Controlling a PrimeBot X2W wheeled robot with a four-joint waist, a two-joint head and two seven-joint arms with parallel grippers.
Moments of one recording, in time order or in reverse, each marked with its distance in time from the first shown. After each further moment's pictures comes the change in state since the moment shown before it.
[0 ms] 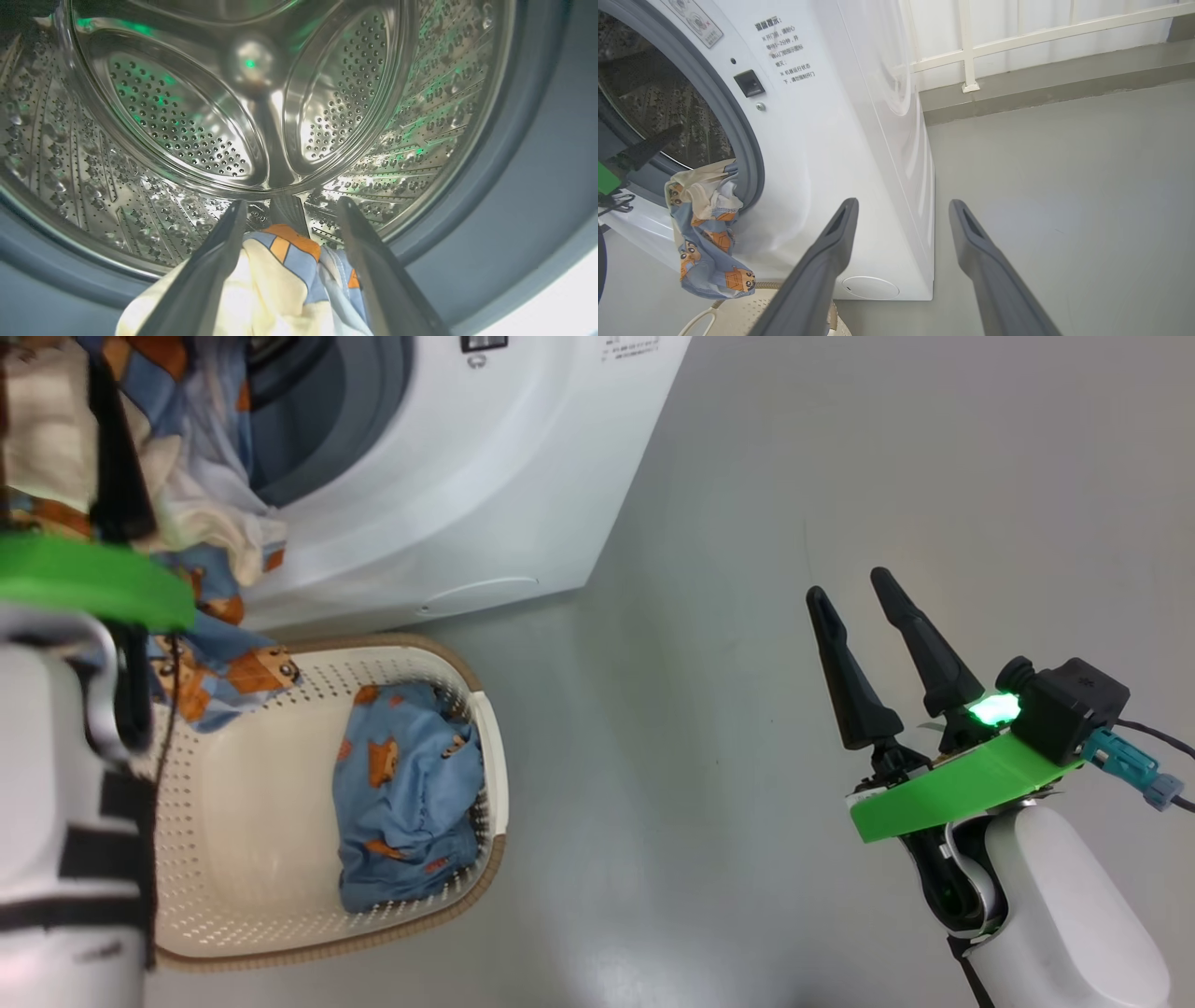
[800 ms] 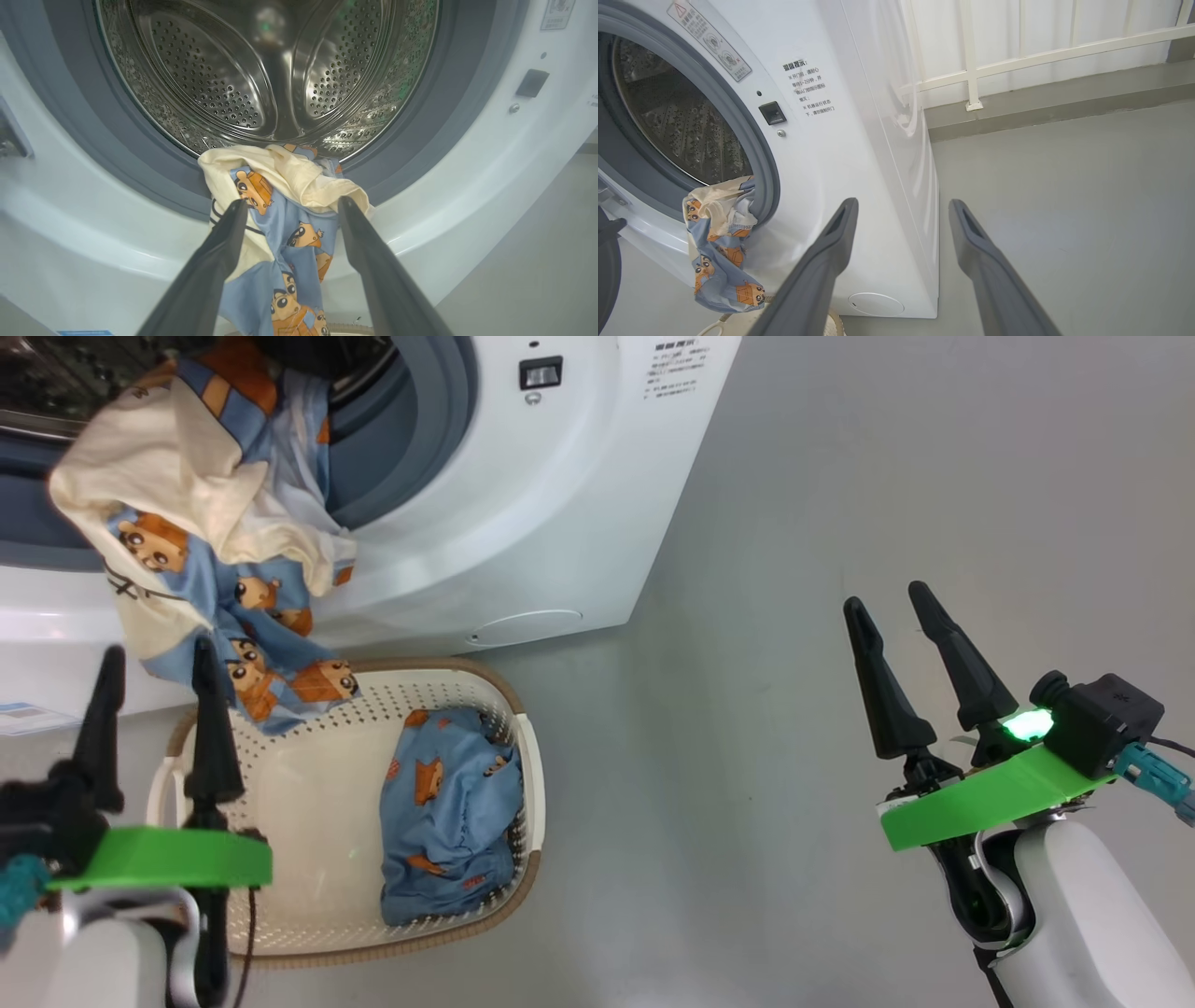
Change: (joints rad) left arm 0.545 -0.047 0.021 -0.407 -0.043 0.040 0.000; right arm 0.039 -0.020 -0.046 -0.008 -0.001 0.000 0.000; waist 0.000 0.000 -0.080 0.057
